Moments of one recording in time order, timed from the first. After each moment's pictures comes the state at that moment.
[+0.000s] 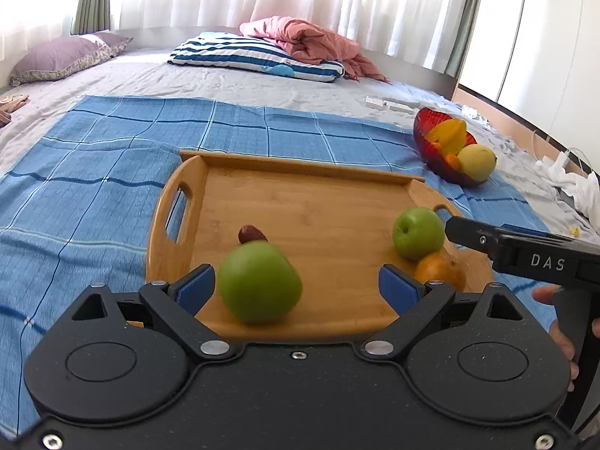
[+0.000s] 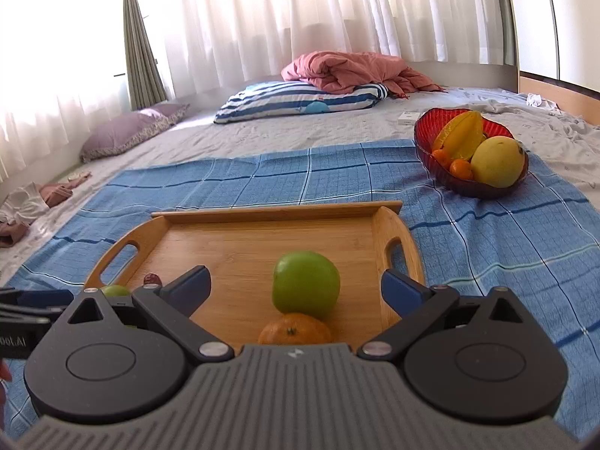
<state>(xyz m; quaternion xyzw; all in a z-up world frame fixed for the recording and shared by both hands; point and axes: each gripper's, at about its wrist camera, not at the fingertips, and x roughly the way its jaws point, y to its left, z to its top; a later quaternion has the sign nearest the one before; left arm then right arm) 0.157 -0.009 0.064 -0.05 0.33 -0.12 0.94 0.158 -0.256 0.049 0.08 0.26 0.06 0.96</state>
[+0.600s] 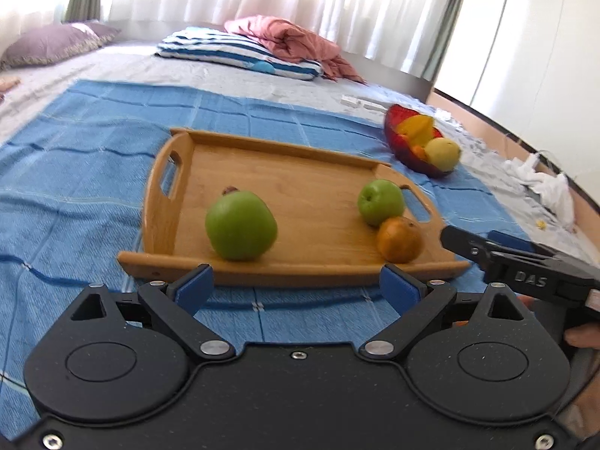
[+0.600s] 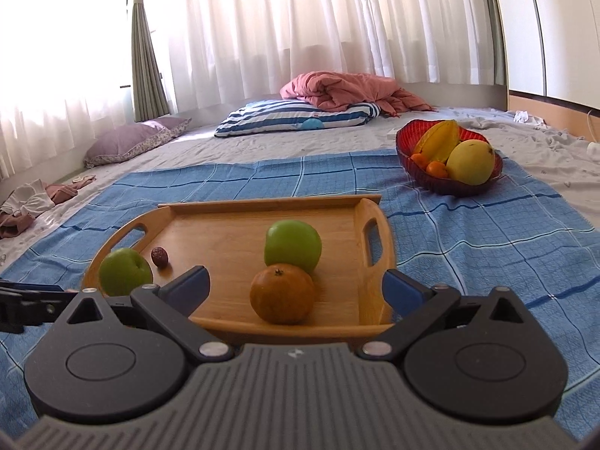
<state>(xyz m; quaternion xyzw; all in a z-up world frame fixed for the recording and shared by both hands) 0.101 0.008 0.060 -0.08 0.33 -0.16 0.93 0.094 -0.264 0.037 0.06 0.22 0.05 0.97</state>
